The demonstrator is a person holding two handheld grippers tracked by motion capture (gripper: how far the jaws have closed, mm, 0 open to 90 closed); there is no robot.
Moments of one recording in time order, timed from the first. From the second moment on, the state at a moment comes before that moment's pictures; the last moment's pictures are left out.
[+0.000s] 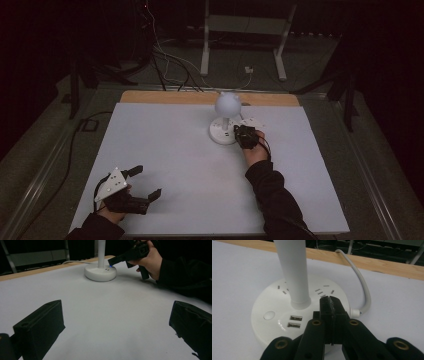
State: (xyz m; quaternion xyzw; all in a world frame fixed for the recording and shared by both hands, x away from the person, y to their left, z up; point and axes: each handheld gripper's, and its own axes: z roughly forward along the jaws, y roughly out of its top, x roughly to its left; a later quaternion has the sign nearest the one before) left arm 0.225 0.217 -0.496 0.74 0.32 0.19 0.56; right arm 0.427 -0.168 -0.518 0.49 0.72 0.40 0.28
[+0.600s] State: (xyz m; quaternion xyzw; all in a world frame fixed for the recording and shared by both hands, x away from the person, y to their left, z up) left arm 0.225 0.216 -0.497 0.74 0.32 0.19 0.56; right arm 0.427 -0.166 -0.521 0.48 0.73 0.39 0.30
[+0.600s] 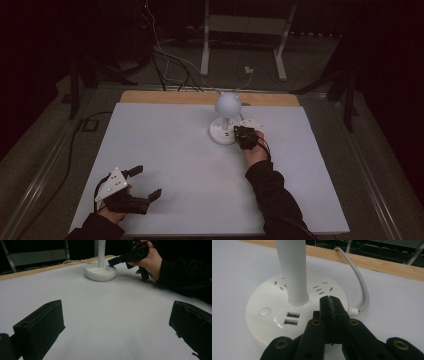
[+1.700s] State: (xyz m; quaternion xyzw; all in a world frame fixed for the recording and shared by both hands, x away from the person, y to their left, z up) left arm 0.225 0.215 -0.497 0.74 0.32 0.19 0.56; right arm 0.426 -0.155 -0.520 0.46 0.75 0.34 0.33
